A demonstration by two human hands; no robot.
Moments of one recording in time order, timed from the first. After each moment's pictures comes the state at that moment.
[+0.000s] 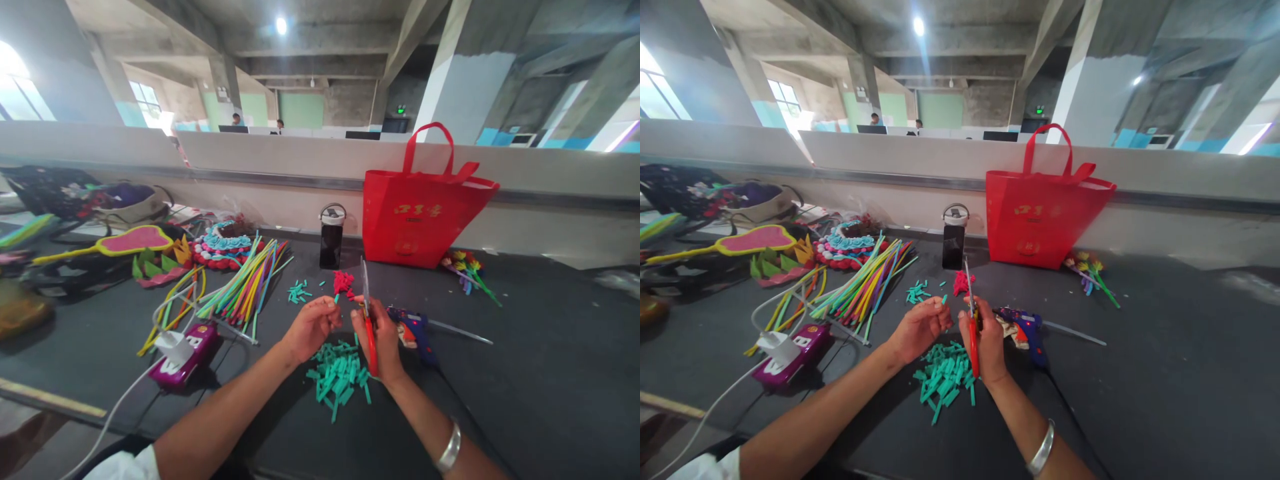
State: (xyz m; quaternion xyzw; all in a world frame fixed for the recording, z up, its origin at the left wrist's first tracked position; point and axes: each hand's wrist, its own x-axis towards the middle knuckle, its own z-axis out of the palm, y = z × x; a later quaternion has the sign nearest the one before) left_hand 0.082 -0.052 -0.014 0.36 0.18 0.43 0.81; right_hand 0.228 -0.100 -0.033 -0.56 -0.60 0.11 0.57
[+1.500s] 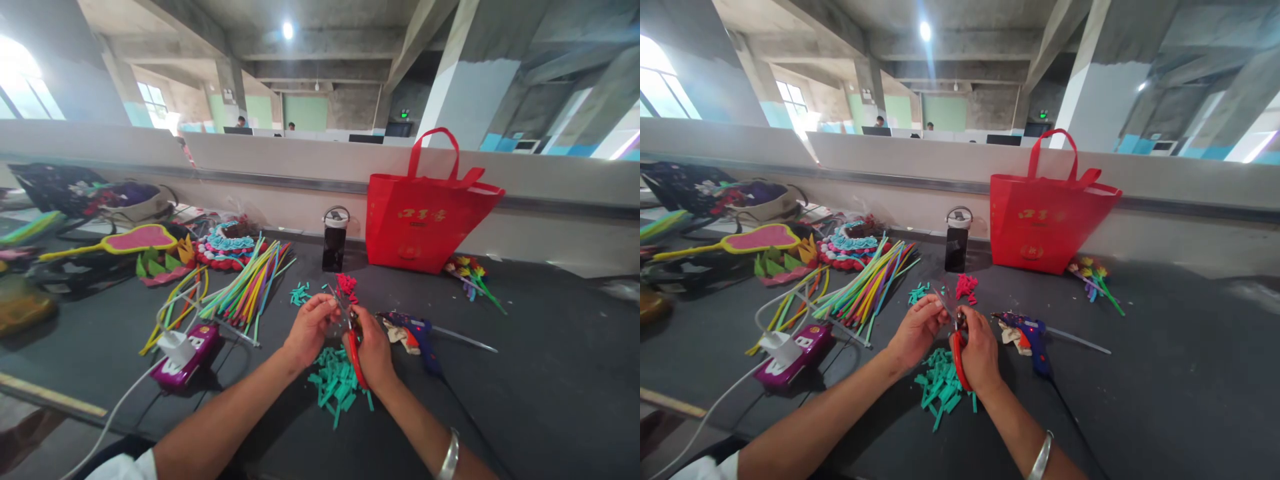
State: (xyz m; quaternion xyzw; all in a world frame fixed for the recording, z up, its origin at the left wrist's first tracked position) left_hand 0.083 -0.055 -0.013 0.36 0.23 0.51 0.74; right_hand 0.220 -0.097 -0.055 -0.58 -0.67 0.03 0.46
